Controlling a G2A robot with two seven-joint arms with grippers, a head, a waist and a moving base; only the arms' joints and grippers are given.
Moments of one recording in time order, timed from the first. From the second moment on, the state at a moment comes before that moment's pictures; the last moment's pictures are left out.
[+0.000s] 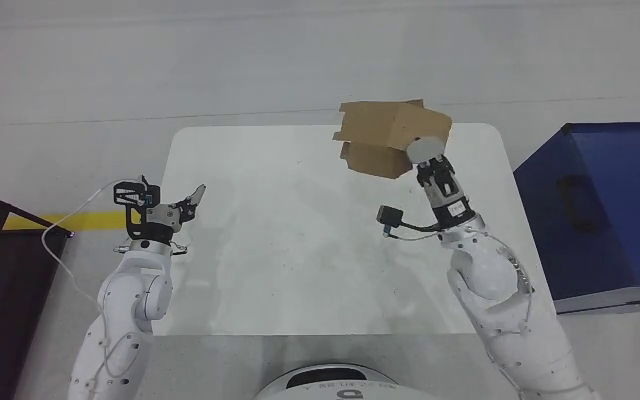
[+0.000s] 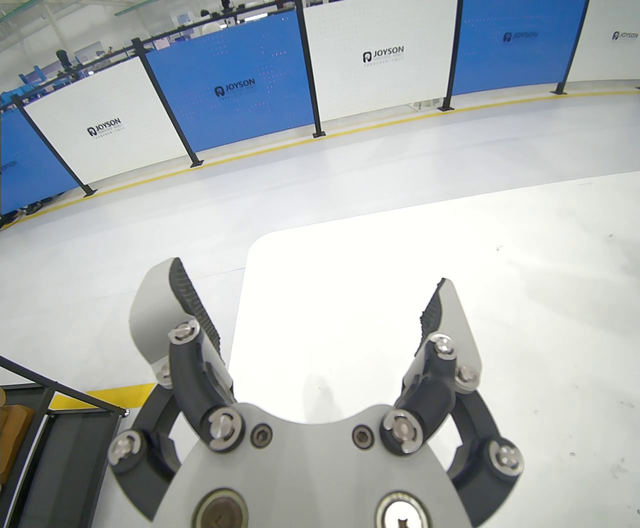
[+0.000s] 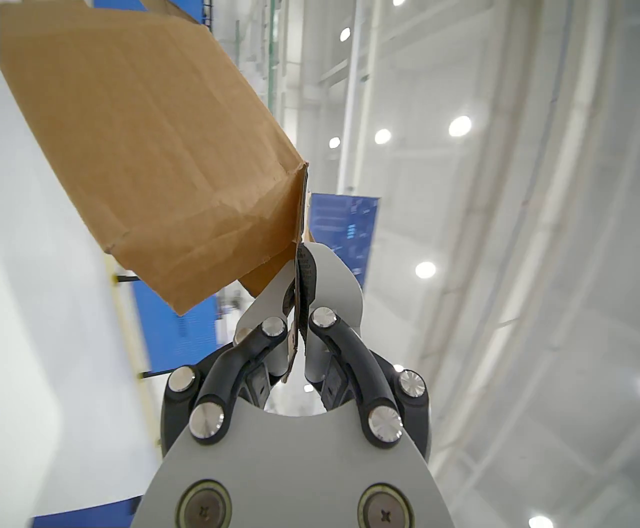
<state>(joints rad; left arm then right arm) 1.73 -1.15 -1.60 -1.80 1.33 0.00 0.00 -1.58 -1.09 1.32 -1.94 -3.06 0.33 0.00</state>
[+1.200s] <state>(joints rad) 1.73 -1.15 -1.60 -1.80 1.33 0.00 0.00 -1.24 -1.07 1.10 -1.59 -1.23 -0.31 -0.25</state>
